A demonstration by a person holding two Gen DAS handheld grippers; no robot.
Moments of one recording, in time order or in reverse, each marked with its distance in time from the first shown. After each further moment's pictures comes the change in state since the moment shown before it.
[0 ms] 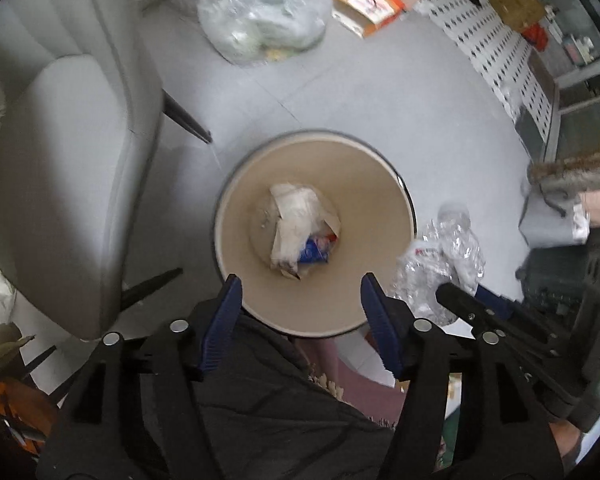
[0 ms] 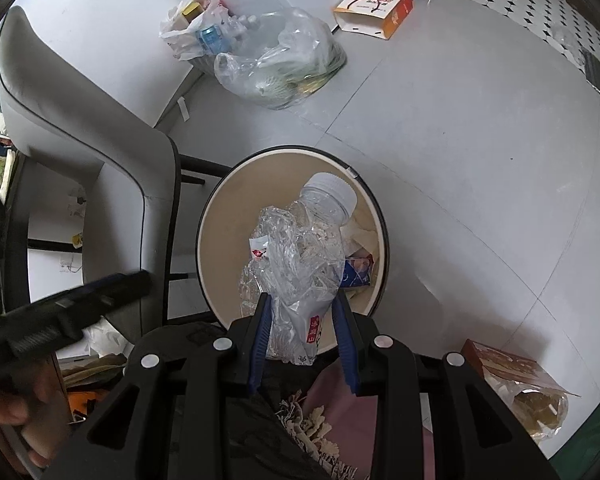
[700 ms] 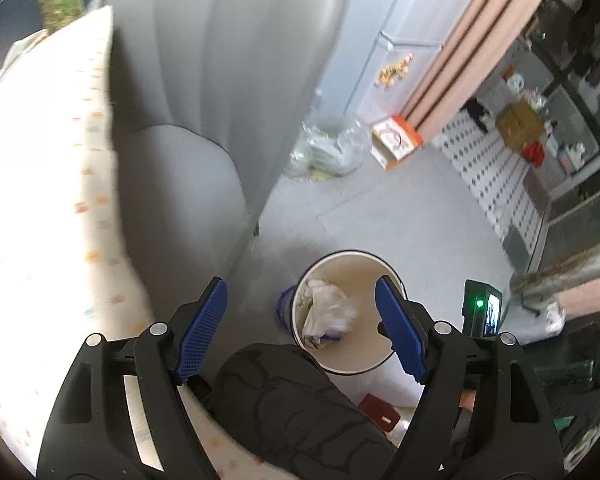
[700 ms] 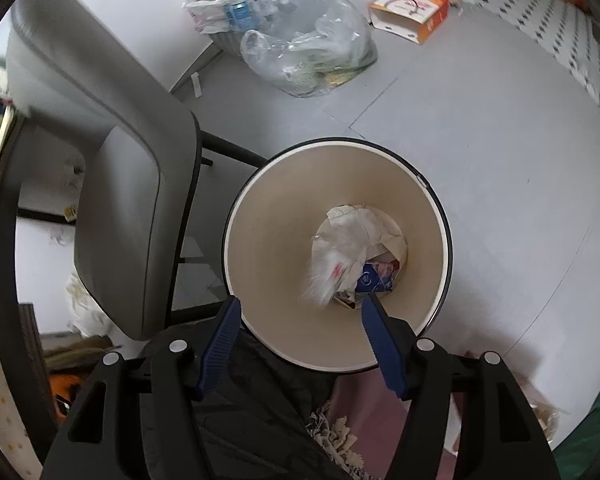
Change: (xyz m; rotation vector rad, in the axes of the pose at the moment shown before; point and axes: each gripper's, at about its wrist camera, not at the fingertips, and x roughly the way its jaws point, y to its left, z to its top) left arm -0.183 0.103 -0.054 -0.199 -0.412 -0.022; right arm 0.018 0.072 -0.002 -0.128 0.030 -0.054
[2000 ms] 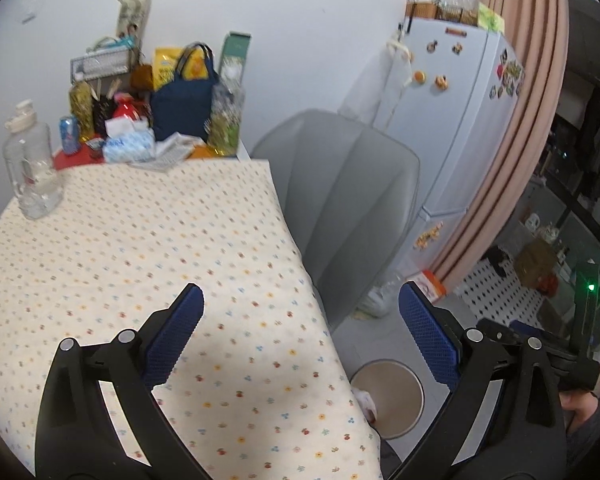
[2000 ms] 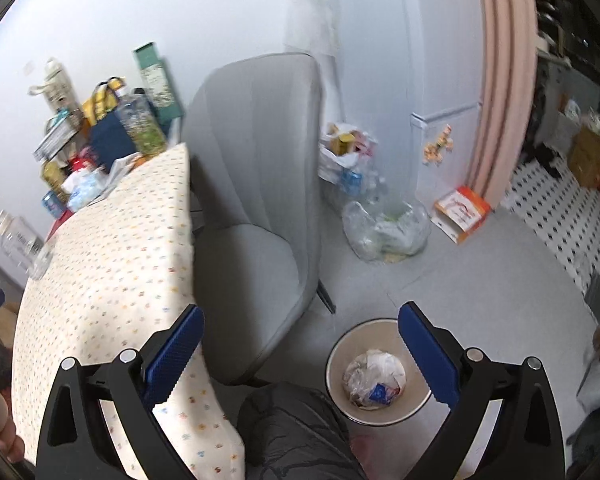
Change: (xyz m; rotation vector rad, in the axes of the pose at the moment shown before) left arm -0.252 0.103 -0.082 -0.166 -0.573 0.130; right arm -0.281 0.197 -0.061 -0.411 -0.495 -0.026
